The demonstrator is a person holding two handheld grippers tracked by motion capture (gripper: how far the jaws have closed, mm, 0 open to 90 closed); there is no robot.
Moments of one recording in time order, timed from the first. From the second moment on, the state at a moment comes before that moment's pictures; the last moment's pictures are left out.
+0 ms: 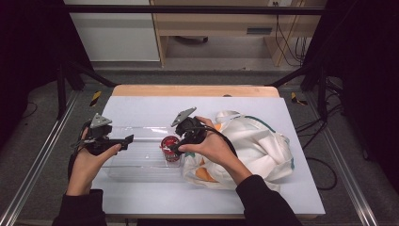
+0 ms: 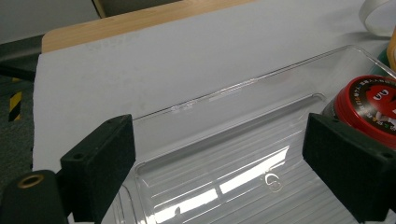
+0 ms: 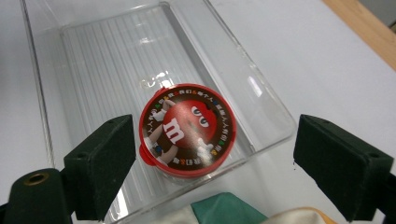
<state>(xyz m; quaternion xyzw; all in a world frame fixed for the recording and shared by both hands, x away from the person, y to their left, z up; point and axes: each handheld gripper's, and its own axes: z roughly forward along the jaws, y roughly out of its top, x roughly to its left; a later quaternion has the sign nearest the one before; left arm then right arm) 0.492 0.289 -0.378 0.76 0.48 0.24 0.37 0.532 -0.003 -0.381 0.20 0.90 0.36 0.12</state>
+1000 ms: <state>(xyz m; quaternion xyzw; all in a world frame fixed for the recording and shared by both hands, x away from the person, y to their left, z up) 0.491 0.284 -0.379 0.77 0.47 0.24 0.36 0.502 -0.121 -0.364 0.29 0.85 0.40 0.18</state>
